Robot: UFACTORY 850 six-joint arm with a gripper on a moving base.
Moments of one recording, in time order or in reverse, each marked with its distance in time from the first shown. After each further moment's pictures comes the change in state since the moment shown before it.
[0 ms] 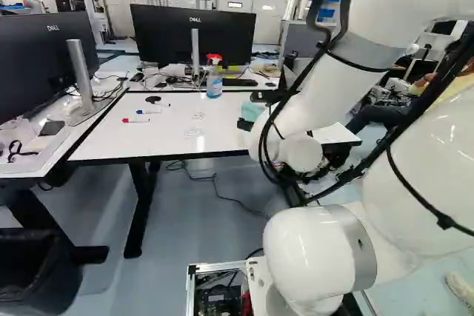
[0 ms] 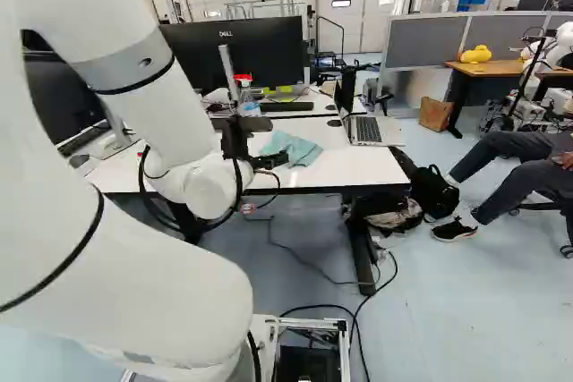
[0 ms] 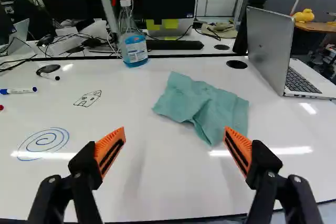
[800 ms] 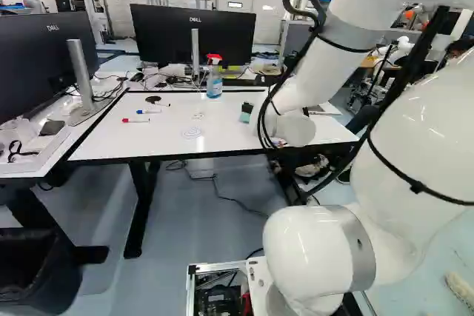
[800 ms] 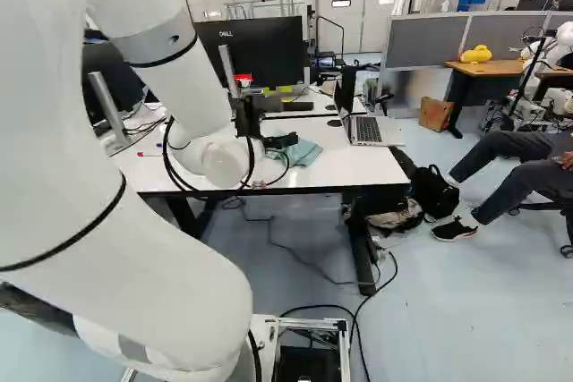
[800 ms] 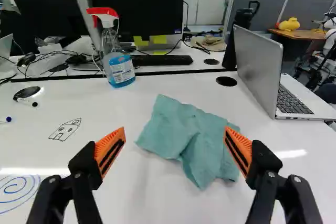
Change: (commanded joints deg) arm -3.5 -6.6 -9.8 0.0 -1.2 0.0
